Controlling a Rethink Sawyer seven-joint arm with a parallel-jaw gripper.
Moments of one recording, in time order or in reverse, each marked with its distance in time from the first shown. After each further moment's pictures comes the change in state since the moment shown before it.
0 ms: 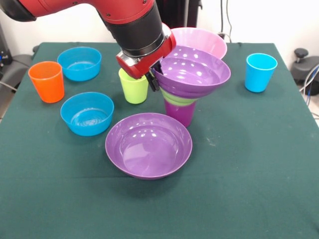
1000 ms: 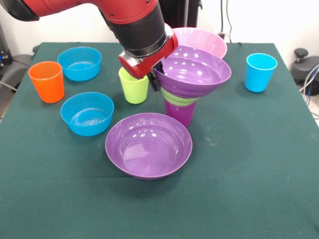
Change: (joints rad) arm 0.010 -0.005 -0.004 0.000 -0.003 0.000 0.000
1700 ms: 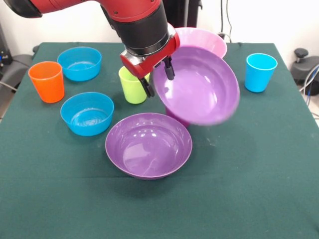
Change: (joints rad) arm 0.013 -0.013 -0.005 0.000 -0.009 0.000 0.000
